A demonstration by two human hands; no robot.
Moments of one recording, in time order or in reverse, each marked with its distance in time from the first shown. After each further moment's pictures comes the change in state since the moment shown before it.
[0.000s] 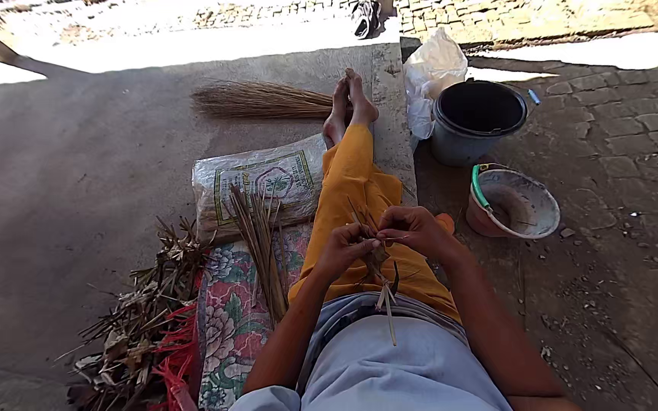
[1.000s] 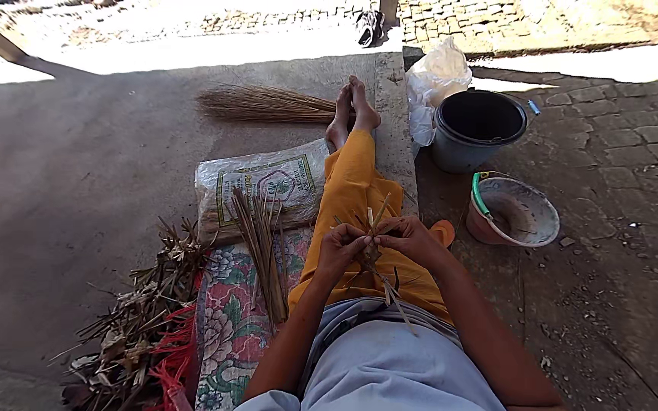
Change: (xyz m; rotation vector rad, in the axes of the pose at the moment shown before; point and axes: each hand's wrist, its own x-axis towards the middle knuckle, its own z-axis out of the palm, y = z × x) left_hand -0.002 -0.007 0.002 0.035 0.265 0.019; right_hand 0.004 0.013 0.014 0.108 0.075 0.185
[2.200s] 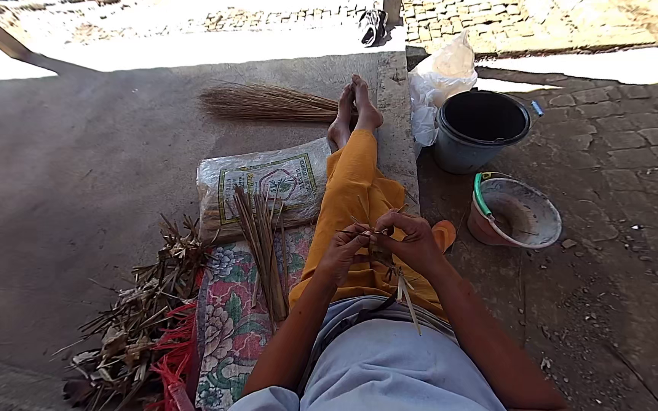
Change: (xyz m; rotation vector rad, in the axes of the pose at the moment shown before) left_hand -0.004 0.013 0.008 -0.364 -0.054 -0.279; right_hand -0.002 0.001 0.017 -0.220 0.235 -0.501
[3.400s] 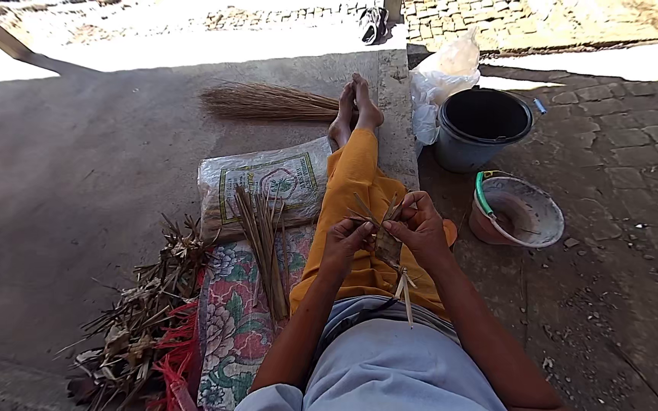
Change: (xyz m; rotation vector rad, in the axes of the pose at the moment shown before) left_hand 0.008 -0.001 0.006 0.005 0.053 0.256; right_hand 0.000 -0.008 -0.003 0.347 0.180 0.286
